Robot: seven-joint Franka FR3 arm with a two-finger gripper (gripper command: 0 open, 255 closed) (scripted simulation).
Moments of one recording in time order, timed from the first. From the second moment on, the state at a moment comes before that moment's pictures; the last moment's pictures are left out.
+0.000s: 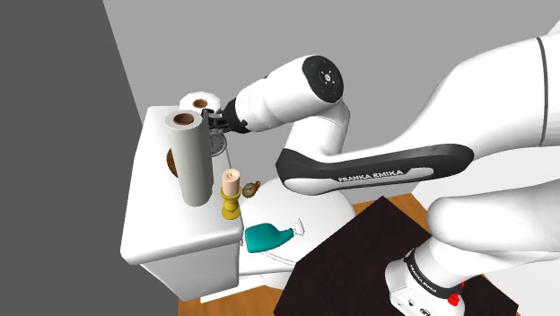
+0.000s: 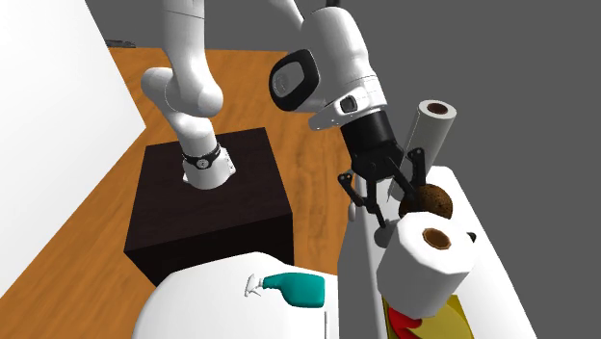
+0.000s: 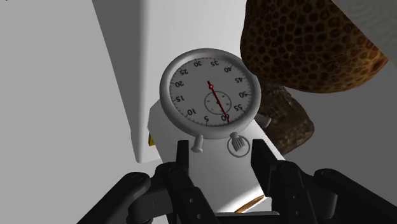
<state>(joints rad) -0.77 -0.38 1.34 -2.34 -0.08 3.02 1.06</state>
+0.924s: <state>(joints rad) -0.67 -0.38 1.23 -2.31 -0.06 2.96 1.03</state>
